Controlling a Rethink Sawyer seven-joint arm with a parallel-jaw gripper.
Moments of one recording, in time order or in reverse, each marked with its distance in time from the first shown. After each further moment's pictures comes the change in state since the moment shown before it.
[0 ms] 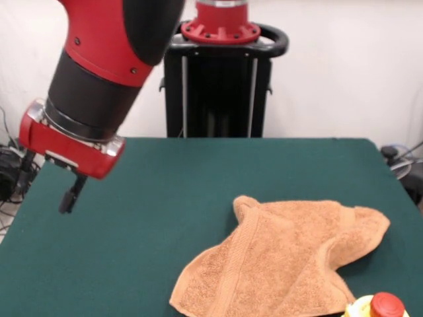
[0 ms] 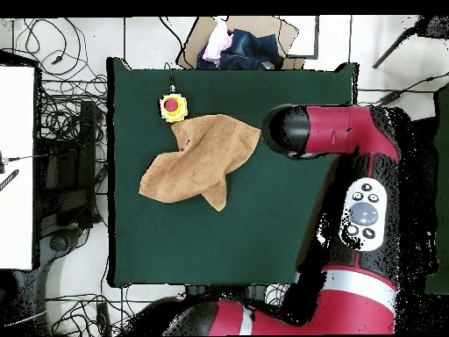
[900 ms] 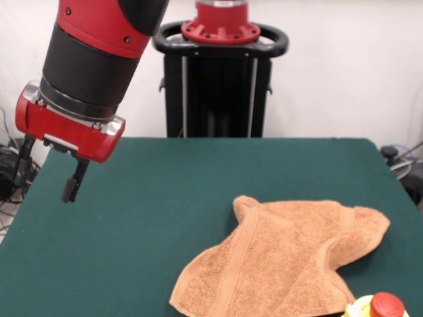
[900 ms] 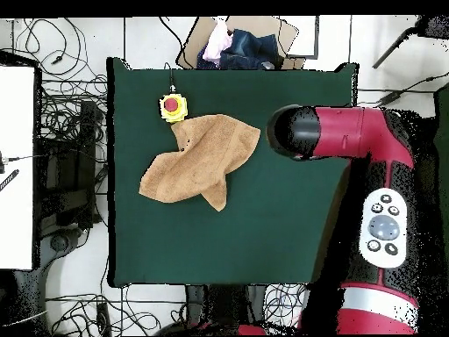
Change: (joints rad) arm -0.058 -0.074 0.095 0.054 -0.010 -0.002 -0.033
